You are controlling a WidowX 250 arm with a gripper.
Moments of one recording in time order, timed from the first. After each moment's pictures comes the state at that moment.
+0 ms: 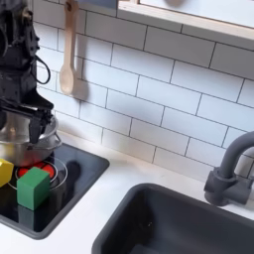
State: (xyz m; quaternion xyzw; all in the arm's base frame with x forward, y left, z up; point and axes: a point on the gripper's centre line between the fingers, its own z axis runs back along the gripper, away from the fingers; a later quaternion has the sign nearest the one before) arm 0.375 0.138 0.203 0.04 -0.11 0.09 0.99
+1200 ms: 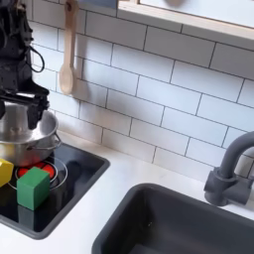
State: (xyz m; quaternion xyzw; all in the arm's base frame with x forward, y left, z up) arm 0.402 0.163 0.204 0.02 -0.11 0.13 0.99
